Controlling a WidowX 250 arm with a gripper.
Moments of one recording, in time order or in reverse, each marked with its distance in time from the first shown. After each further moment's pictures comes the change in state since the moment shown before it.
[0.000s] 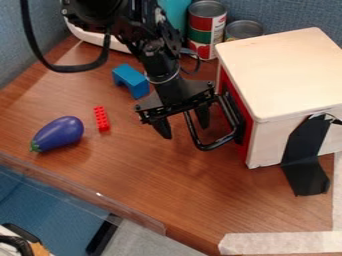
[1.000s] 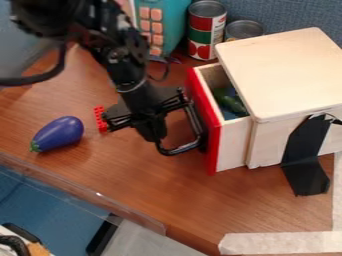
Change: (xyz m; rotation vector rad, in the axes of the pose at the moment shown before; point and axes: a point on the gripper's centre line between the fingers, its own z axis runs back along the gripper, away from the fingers) arm -0.010 0.046 0.029 0.064 -0.044 0.065
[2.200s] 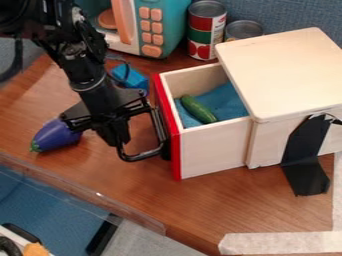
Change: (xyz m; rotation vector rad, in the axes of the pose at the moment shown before) arm 0.001 0.042 0.009 0.078 0.059 -0.019
